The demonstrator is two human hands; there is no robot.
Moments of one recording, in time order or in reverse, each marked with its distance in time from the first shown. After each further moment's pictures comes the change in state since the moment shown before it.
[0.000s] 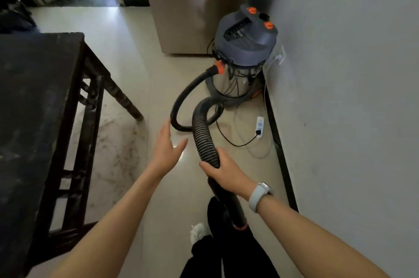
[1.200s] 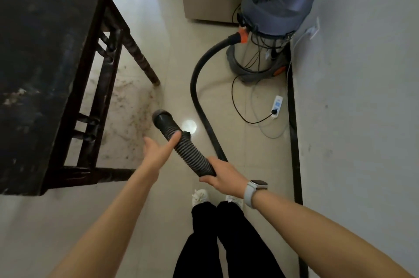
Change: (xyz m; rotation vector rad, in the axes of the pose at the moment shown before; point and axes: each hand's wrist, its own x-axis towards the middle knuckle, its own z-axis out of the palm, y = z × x) left_hand -0.092 -0.054 0.022 -0.263 0.213 -0.614; right_hand -0.043 0.082 0.037 -0.441 -0.389 -0.117
